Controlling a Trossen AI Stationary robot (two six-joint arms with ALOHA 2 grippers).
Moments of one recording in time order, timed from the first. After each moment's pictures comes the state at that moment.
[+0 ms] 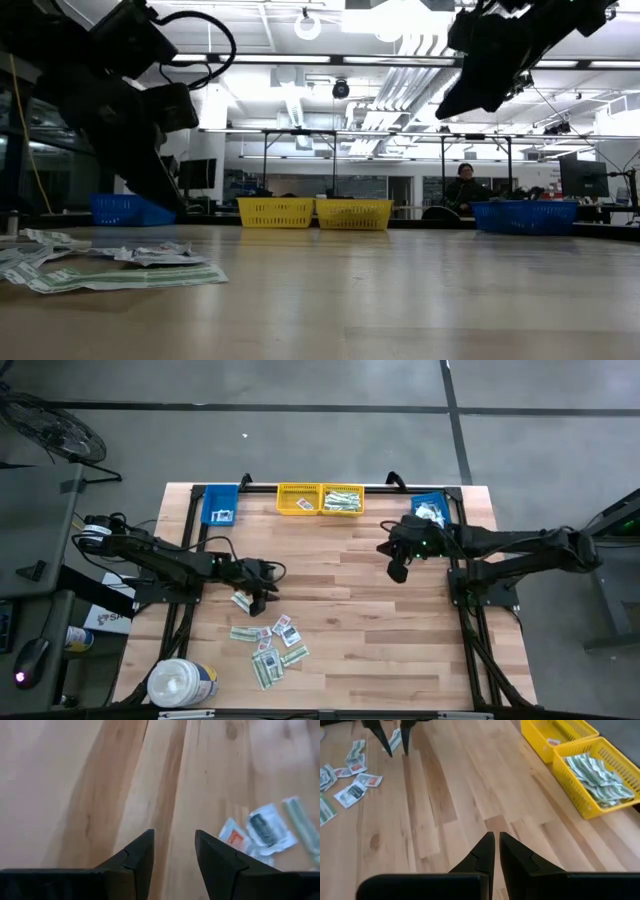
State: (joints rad) left arm -0.08 1.25 0.36 0.15 0.06 -0.38; right arm -0.15 0.99 0.67 -0.33 0.10 0.17
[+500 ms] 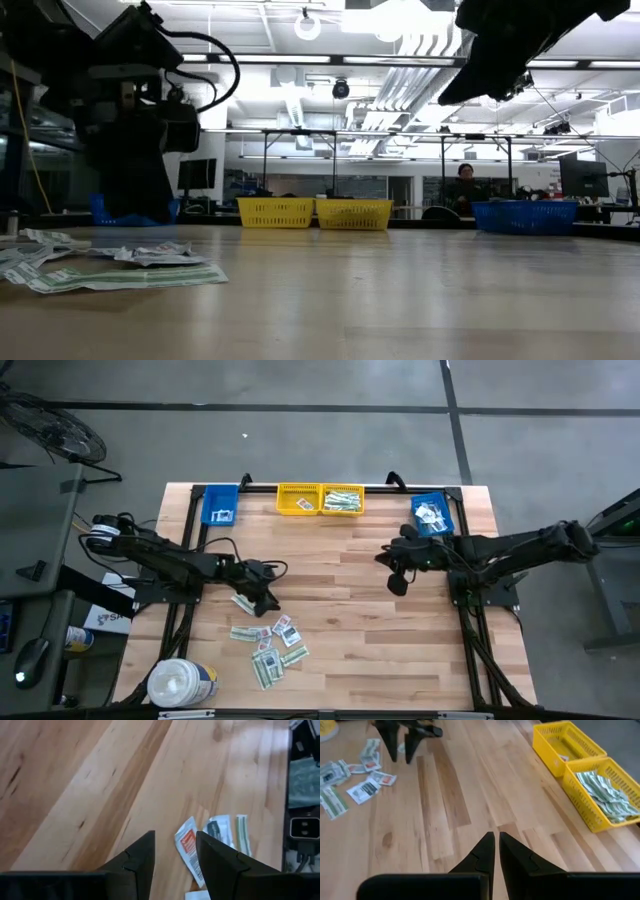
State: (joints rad) left arm -0.08 1.33 0.36 0.24 0.25 -0.79; right arm 0.06 0.99 0.67 -0.31 0.28 0.21
